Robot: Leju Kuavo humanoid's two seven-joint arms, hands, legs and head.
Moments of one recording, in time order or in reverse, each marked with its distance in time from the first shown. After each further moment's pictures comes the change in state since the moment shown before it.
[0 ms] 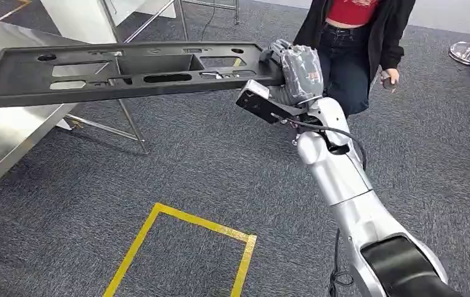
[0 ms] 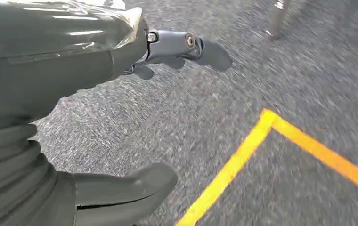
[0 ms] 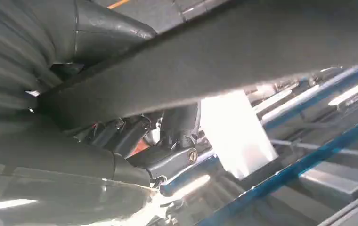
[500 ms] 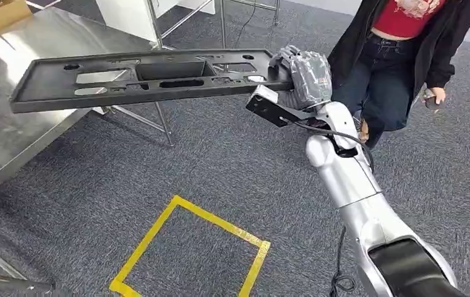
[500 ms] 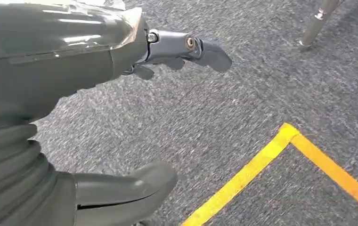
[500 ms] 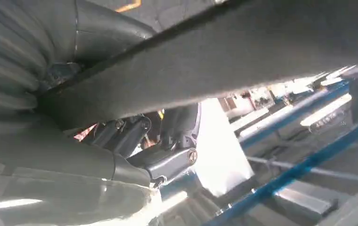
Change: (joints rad) left arm -0.008 -0.006 0.000 0.000 -0.017 -0.009 0.003; right arm 0.022 -0.050 -0.008 0.008 0.002 -0.003 0.000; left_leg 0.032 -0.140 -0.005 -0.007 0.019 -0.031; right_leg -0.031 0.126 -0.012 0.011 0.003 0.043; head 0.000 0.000
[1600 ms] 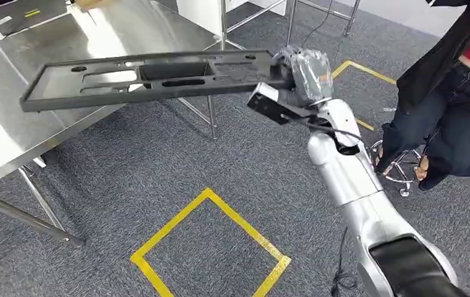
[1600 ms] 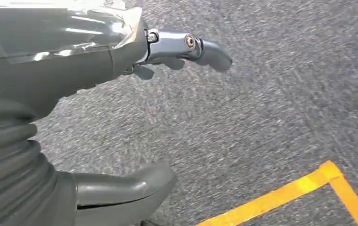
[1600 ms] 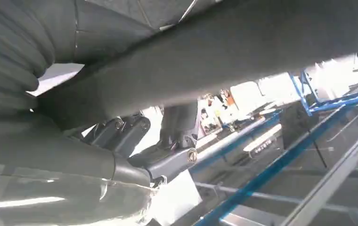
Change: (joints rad) left arm -0.012 0.000 0.004 -0.002 0.019 0.009 0.014; right arm -0.026 -0.001 -0.010 0.001 0.019 0.036 0.002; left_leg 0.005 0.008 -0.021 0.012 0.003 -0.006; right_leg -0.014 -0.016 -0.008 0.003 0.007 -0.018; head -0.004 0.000
